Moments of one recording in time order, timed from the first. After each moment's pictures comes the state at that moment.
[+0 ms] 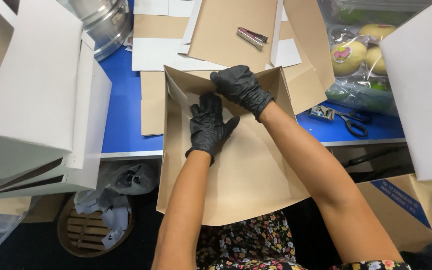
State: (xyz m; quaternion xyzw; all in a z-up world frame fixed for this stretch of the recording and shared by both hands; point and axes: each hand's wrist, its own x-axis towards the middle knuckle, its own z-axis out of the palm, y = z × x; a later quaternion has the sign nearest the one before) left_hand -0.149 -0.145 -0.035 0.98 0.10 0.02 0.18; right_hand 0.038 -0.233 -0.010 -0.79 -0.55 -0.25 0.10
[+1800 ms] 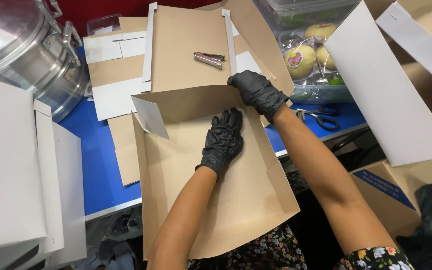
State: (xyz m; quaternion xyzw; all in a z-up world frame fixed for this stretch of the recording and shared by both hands) left_hand -0.050 -0.215 -0.106 0.99 -0.15 0.06 0.06; right_hand 0.065 -0.336 0.037 -0.97 -0.23 -0.01 0.08
